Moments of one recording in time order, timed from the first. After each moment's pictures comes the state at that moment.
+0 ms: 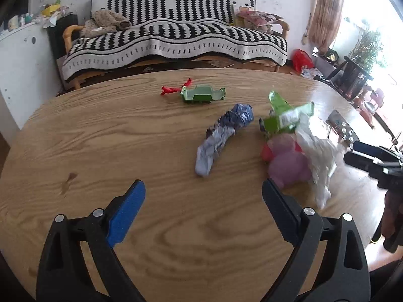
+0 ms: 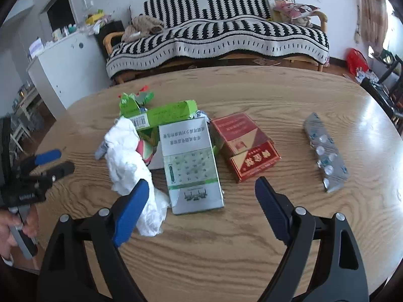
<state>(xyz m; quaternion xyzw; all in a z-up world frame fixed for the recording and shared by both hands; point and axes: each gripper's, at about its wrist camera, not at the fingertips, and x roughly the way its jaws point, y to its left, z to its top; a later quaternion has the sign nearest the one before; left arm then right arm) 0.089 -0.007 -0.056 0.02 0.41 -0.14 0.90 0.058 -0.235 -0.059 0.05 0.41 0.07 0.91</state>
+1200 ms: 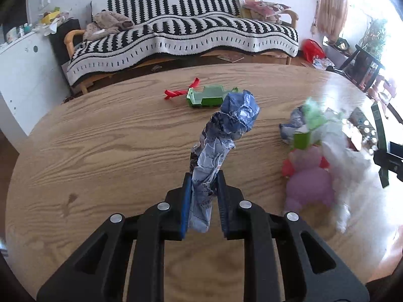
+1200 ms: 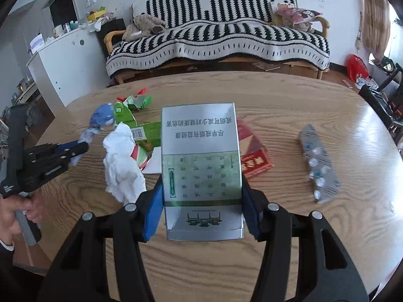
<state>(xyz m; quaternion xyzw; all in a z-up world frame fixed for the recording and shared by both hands) 0.107 -0.022 -0.058 0.06 0.42 -0.10 0.90 0.058 -0.245 -0.044 0.04 0.41 0.07 0.91</state>
